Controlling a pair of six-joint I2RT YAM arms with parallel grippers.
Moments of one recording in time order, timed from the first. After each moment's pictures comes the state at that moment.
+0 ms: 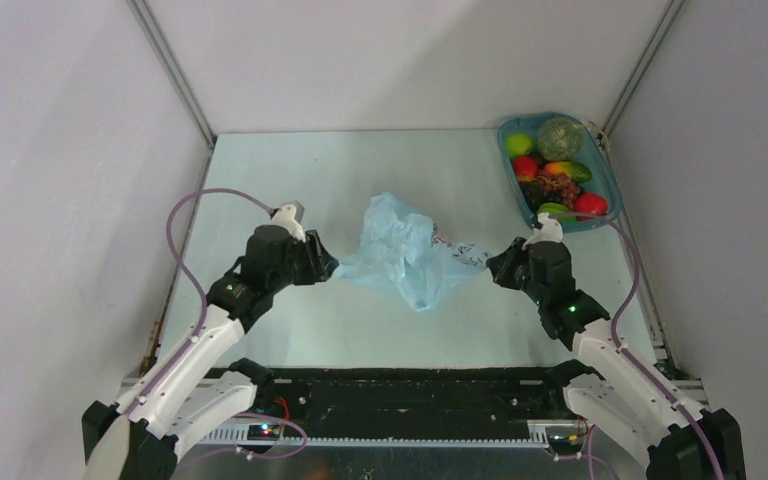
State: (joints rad) left arm -0.43 0.86 0.66 -0.38 0.03 -0.52; right arm 0.41 0.81 0.47 -0.11 0.07 0.61
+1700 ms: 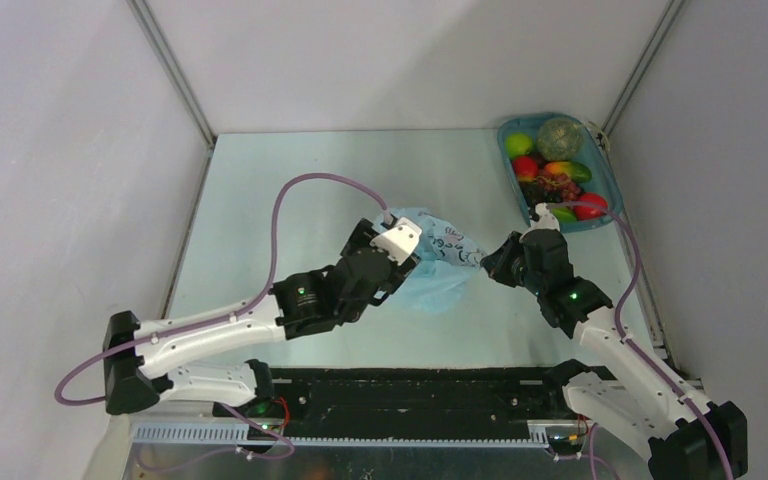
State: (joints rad) left arm -1.19 1.14 1.00 -0.29 -0.70 0.03; right arm 0.45 0.86 0.62 -0.31 0.04 0.71
